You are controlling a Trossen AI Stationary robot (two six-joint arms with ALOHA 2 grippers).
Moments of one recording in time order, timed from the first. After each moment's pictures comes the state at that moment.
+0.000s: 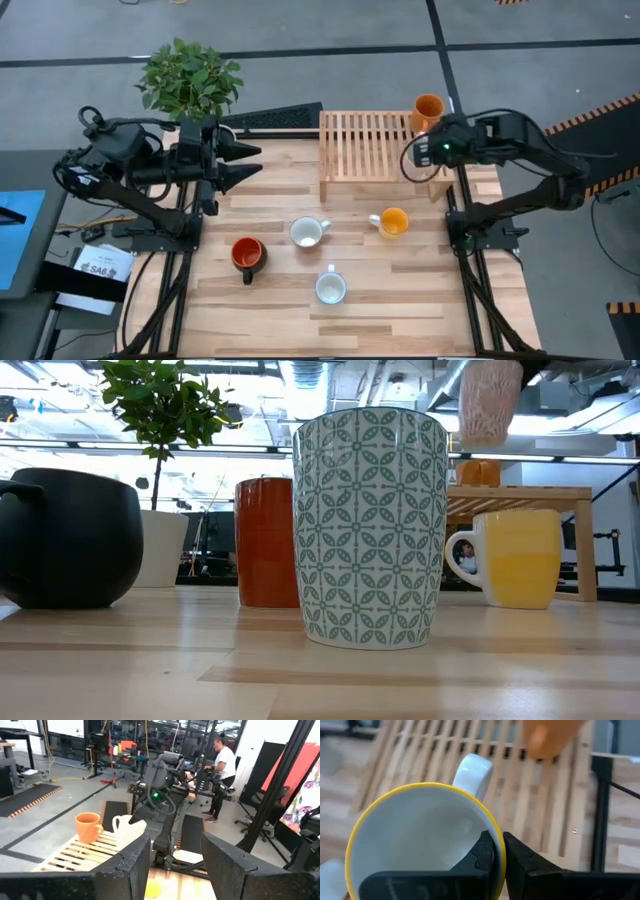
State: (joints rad) left arm -0.27 1.18 1.78 -0.53 -0.45 -0.18; right arm -0.23 1.17 1.61 -1.57 0.47 1.10
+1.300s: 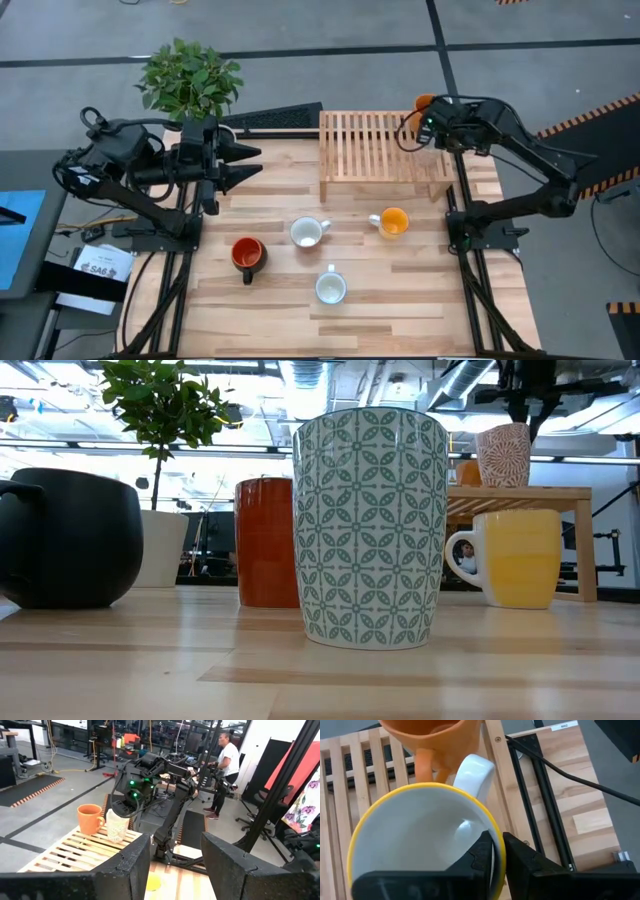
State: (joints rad) left arm -0.27 1.18 1.78 -0.57 -0.46 -0.22; right arm -0.60 1.22 1.46 -1.57 0.47 1.15
